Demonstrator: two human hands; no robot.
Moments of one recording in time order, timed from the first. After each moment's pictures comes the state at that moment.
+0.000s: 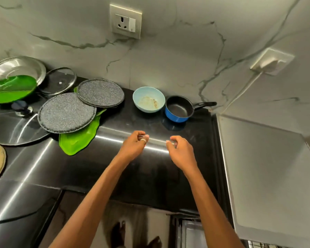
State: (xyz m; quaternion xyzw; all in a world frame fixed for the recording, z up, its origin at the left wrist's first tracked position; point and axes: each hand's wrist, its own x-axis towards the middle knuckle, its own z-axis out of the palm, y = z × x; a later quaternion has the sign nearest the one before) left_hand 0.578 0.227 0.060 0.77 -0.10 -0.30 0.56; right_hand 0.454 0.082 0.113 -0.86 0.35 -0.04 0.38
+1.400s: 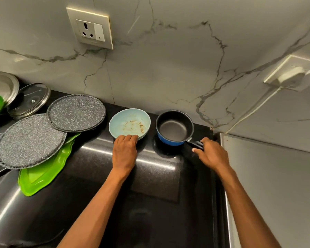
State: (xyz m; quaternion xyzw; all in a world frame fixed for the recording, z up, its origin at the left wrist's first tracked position) left_hand 0.654 0.095 0.018 0.94 -0.27 0.10 0.21; right_hand 0.512 -0.164 0.084 -0.93 0.33 0.07 0.13
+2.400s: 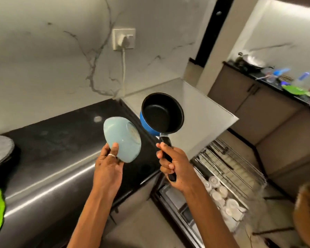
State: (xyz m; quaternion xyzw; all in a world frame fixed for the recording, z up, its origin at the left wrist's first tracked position) left_hand 0.431 0.198 0.124 0.41 -0.08 -0.54 0.74; right_hand 0.241 0.155 0.170 -0.31 0.38 -0.38 0.78
